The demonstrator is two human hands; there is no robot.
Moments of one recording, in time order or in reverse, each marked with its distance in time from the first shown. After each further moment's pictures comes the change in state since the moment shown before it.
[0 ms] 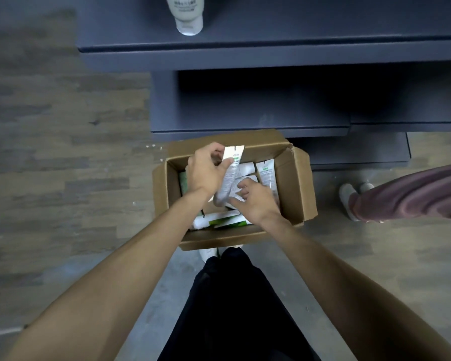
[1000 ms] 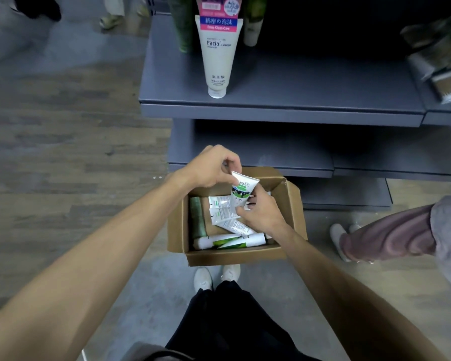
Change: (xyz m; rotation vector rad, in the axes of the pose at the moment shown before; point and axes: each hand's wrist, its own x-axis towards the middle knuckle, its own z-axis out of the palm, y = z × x) left_hand 0.001 0.083 -0.106 0.236 -0.486 0.491; right_hand -0.037 -0.046 -0.045 0.150 0.091 -0.231
